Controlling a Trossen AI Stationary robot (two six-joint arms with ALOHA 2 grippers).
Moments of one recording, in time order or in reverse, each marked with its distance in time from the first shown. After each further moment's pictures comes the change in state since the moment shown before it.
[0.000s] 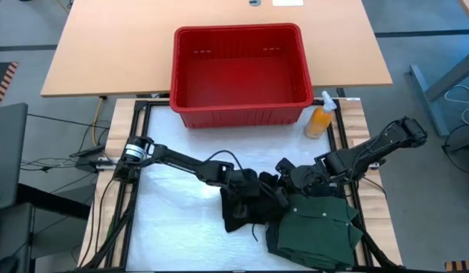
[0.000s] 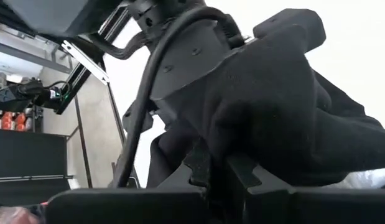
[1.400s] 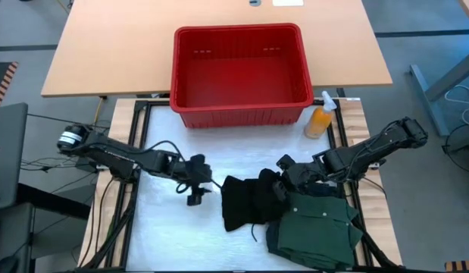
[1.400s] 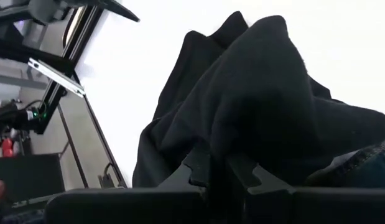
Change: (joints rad) left arm -0.038 -0.687 -0.612 -0.146 -0.228 -0.073; right arm -0.049 0.000 0.000 -0.091 -0.009 0.126
